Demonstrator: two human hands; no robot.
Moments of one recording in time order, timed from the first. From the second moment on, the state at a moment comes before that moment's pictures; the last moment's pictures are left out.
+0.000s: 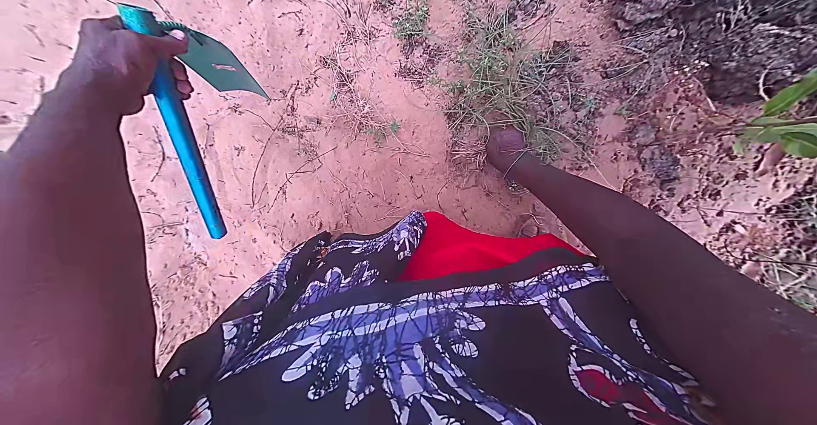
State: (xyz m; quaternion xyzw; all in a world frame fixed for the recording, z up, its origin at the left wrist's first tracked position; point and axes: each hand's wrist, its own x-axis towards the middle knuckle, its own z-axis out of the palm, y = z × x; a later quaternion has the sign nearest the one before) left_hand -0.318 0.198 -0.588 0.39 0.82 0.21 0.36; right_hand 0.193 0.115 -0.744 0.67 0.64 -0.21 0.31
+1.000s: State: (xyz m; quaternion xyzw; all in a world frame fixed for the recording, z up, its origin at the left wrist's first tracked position) left_hand -0.295 0.195 -0.580 0.41 0.79 0.23 0.40; right_hand 0.161 0.042 -0.729 0.50 0.76 -0.26 0.33
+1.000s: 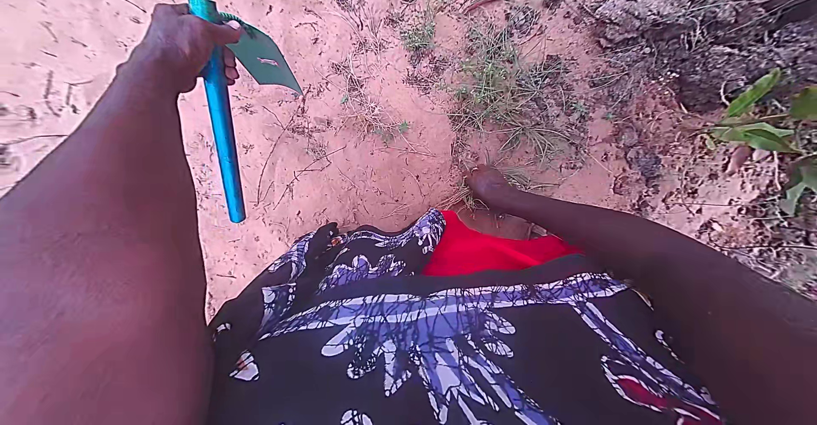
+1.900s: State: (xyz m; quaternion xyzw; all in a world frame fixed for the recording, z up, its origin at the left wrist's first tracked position) left_hand -0.348 0.254 -0.651 0.43 0.80 0.17 0.38; right_hand 0.216 0.025 -0.708 0.43 0.72 -0.41 0.37
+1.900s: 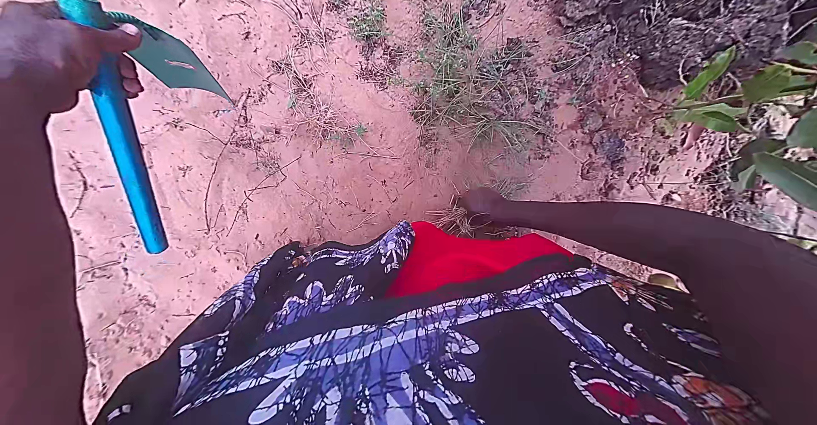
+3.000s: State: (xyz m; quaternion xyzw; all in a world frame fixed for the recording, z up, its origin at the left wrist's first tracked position) left_hand -0.349 0.248 -0.645 0.45 0.78 0.16 0.40; right_hand 0.269 0.105 -0.707 0.71 0.57 -0.30 0.29
